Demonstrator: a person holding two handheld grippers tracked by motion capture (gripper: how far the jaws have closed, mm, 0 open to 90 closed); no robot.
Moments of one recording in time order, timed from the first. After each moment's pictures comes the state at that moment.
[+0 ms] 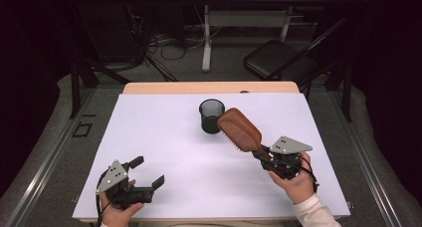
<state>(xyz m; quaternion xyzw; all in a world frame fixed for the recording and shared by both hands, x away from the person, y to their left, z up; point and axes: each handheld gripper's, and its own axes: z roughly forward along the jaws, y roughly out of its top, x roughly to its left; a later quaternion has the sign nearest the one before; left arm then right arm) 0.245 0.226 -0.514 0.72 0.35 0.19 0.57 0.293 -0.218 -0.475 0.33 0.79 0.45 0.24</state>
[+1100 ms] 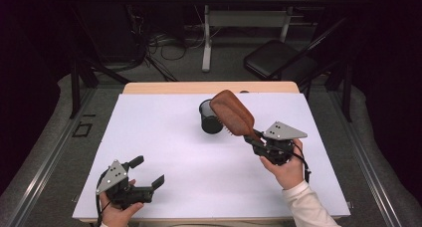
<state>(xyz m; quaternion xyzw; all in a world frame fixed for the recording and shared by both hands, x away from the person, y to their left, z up) 0.245 0.226 -0.515 0.72 0.35 0.19 0.57 0.318 -0.197 -0.451 0.32 0.76 0.49 0.26</state>
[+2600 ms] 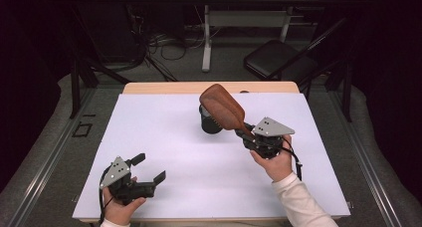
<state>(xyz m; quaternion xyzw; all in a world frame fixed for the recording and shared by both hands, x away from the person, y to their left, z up) 0.257 0.225 -0.517 0.72 0.36 0.20 0.56 0.334 -0.177 -0.455 0.28 0.76 0.51 0.29</state>
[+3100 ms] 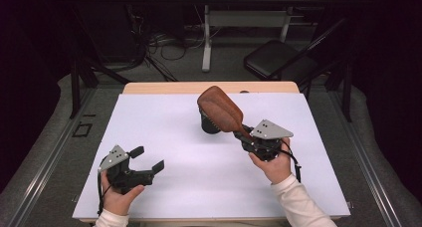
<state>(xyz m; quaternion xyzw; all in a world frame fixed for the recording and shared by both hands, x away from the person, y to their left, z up) 0.281 0.225 -0.498 0.71 0.41 0.15 0.55 0.329 -0.173 -0.456 0.28 0.76 0.51 0.29</state>
